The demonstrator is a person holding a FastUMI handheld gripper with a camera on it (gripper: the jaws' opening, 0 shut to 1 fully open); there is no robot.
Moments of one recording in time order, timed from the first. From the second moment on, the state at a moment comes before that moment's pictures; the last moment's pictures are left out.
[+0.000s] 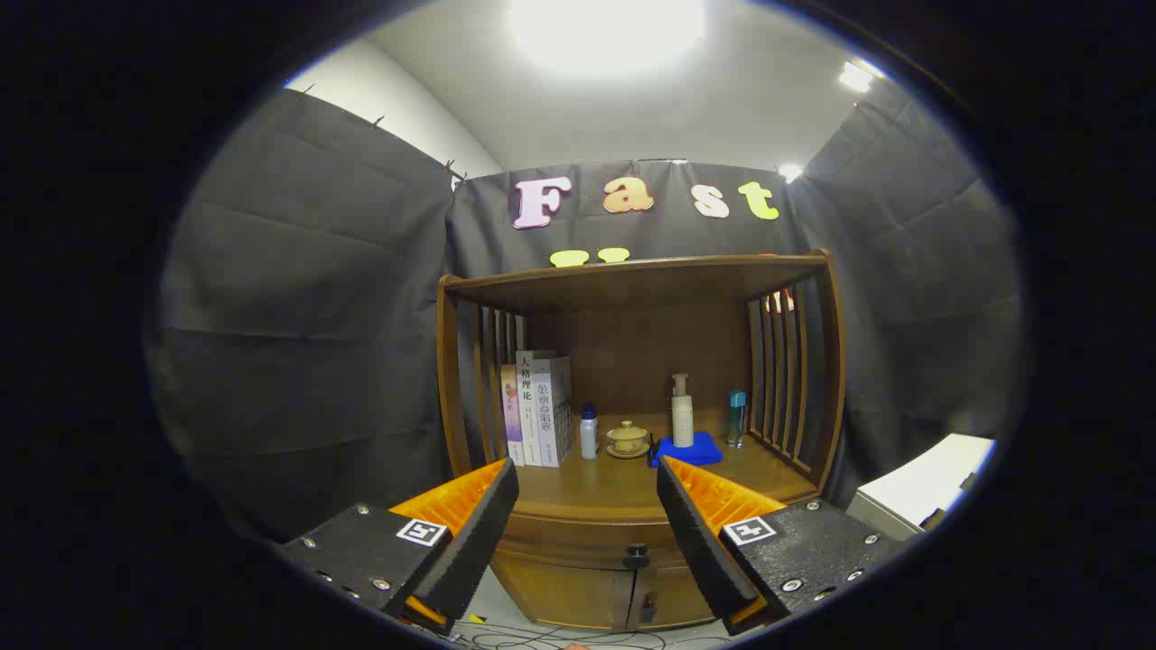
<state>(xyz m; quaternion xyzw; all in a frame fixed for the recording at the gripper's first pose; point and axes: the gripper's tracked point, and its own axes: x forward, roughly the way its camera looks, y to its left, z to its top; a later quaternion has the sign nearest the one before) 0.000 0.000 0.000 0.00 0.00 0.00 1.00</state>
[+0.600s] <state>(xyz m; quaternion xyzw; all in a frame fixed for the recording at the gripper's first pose) -0.003 -0.007 -0.001 -0.03 -0.01 -0.04 1.00</state>
